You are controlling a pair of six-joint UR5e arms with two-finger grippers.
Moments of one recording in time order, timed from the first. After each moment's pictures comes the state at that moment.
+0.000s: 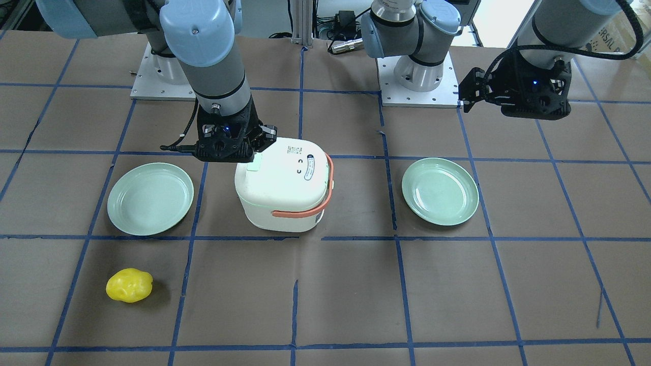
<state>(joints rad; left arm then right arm) -1.38 -1.52 -1.61 -1.78 1.69 0.28 1.82 -1.42 1.64 -1.72 -1.49 0.28</state>
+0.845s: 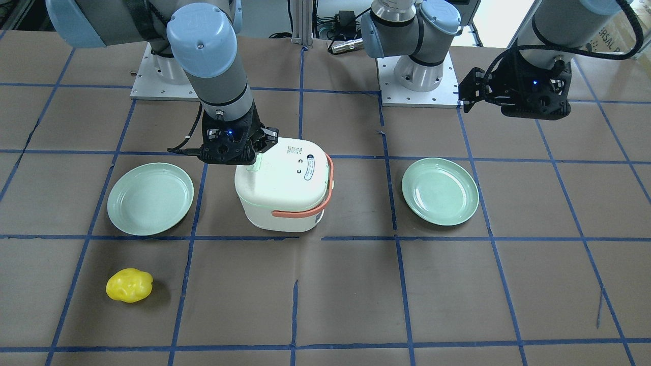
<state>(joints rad) -1.38 -1.52 -1.61 -1.78 1.69 0.28 1.82 -1.43 1.70 -1.75 -1.47 0.30</state>
